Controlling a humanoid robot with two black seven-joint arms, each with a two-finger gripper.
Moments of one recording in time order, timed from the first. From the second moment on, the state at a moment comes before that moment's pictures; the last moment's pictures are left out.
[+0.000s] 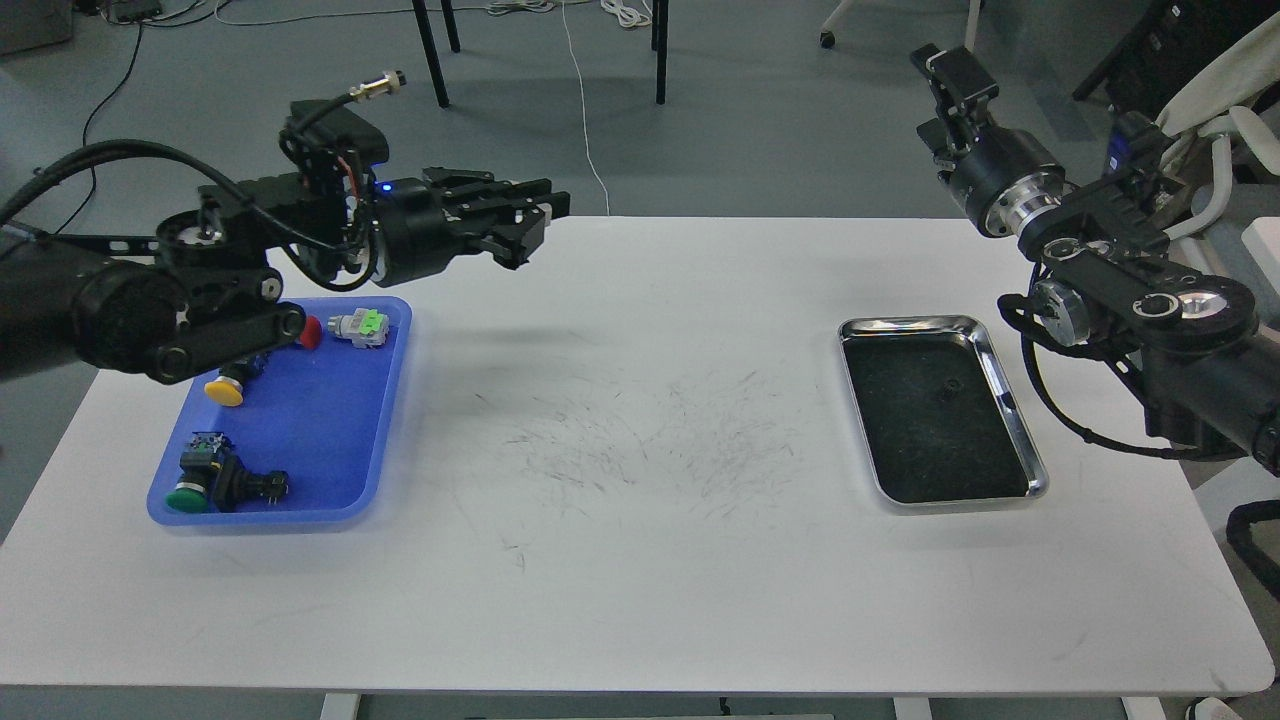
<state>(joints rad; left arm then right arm) -1.35 0.40 0.35 -0.94 1.18 0.22 -0.49 1.05 -0.35 0.25 0.59 -0.46 -0.05 0.41</state>
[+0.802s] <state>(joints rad) -1.01 -0.04 0.33 -0.62 1.18 0.23 -0.49 1.08 -0.35 0.18 0.55 -0.46 -0.05 0.41</state>
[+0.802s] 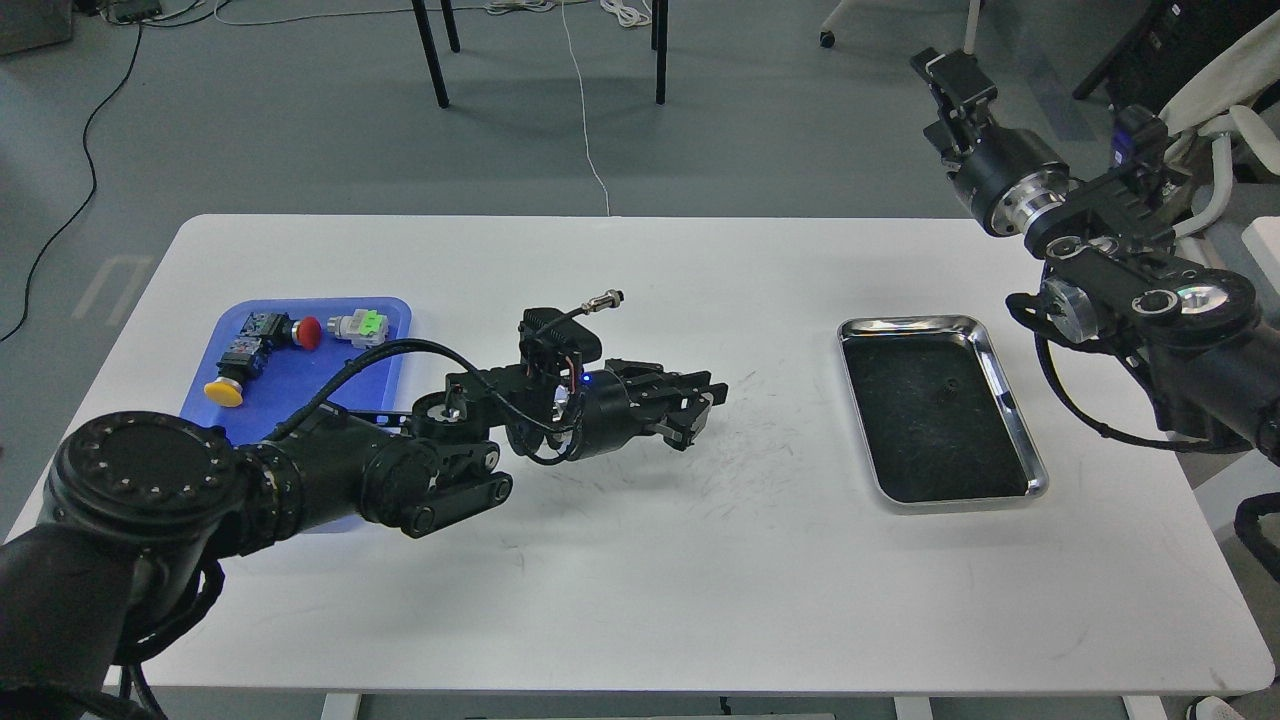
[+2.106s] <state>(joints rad) -0.92 -0.04 0.24 -0.70 1.17 0.26 -0.49 1.10 -0.34 0.13 0.55 -0.46 -0.04 0.39</state>
